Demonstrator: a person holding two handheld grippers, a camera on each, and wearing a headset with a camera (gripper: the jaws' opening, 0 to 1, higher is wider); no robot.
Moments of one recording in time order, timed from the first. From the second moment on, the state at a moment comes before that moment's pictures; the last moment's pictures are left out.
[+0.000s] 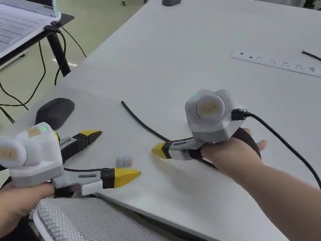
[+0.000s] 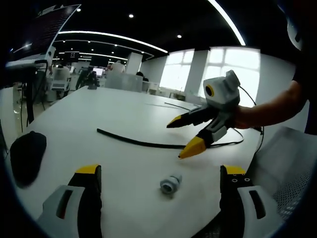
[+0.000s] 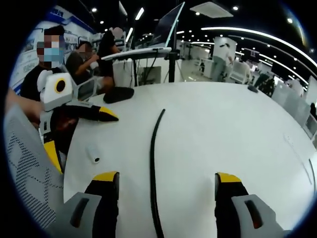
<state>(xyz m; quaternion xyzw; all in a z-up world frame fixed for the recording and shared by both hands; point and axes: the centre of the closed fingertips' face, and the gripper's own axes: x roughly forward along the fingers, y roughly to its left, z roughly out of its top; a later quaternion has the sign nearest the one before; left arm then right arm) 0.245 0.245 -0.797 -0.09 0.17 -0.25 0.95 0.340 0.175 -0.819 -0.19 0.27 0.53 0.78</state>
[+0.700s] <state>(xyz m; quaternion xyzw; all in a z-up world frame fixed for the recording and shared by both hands) 0.274 0.208 -0.748 -0.03 0.20 -0.32 0.93 0.337 -0.074 -0.803 -0.21 0.36 0.39 0.82</state>
